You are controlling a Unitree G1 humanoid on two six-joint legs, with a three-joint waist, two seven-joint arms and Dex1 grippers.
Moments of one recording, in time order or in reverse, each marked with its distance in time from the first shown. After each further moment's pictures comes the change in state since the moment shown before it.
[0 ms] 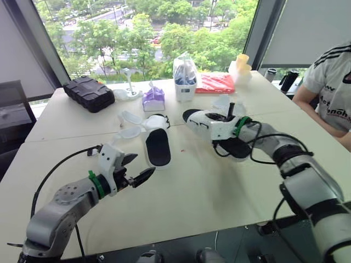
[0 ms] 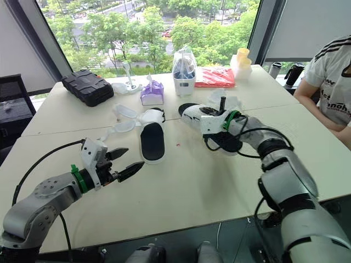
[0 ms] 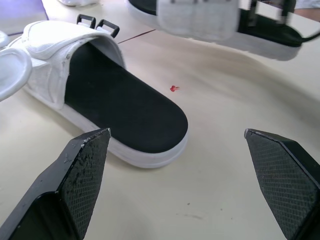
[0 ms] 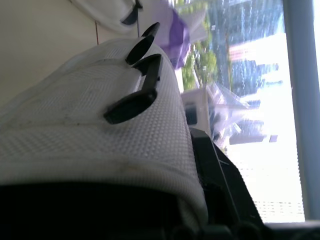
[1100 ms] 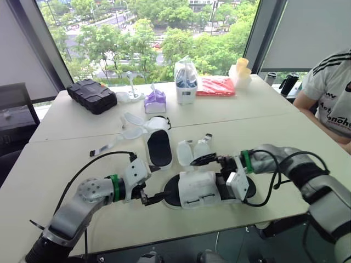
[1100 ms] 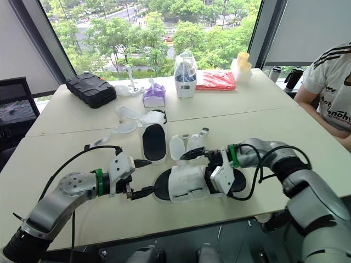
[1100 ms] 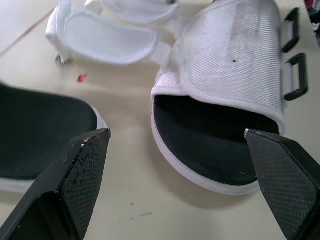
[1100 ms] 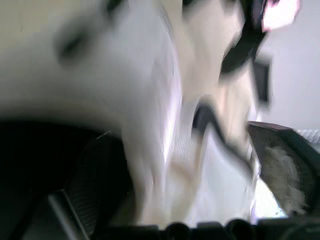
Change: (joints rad) left arm -0.081 0.098 -0.308 0.152 0.300 -0.342 -0.305; right arm 0.265 -0.246 0.179 -0.458 0.483 -0.265 0.603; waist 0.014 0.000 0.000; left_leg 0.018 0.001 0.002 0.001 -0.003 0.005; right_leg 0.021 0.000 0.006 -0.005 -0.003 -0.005
